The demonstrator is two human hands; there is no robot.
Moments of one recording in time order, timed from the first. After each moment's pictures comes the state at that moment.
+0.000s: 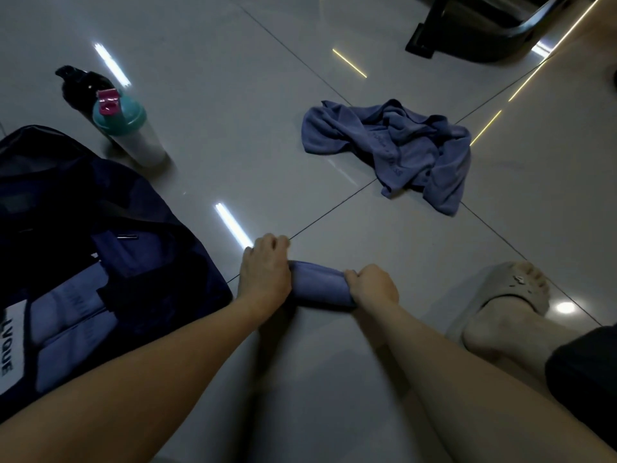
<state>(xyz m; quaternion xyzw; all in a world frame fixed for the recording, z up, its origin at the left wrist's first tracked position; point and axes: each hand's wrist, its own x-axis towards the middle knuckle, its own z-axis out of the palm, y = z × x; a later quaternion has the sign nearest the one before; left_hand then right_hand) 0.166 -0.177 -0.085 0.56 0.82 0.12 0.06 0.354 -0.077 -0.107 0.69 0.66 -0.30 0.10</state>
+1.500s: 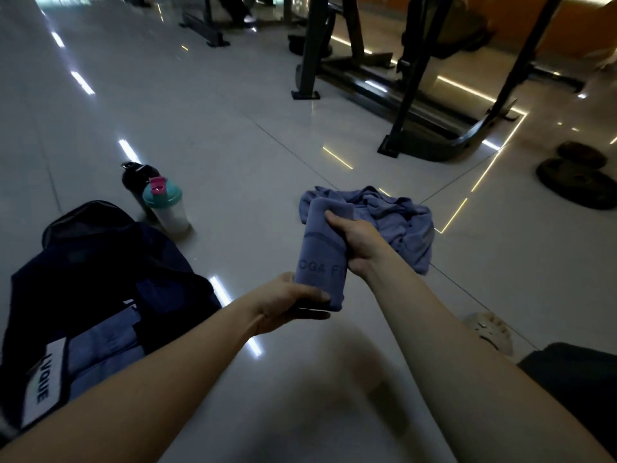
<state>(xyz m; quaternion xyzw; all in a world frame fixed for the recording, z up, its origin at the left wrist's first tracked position) 0.180 -0.188 0.074 0.29 0.52 0.41 0.69 0.289 -0.051 0.112 0.44 0.39 -0.76 -0.29</state>
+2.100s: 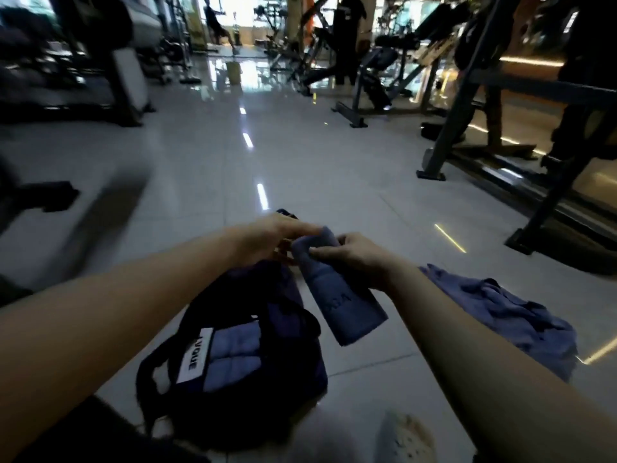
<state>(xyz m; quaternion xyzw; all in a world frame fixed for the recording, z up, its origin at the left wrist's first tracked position) 0.000 -0.288 0.246 0.30 0.71 0.50 0.41 0.135 -0.141 0.221 0.20 0.74 -0.64 -0.01</state>
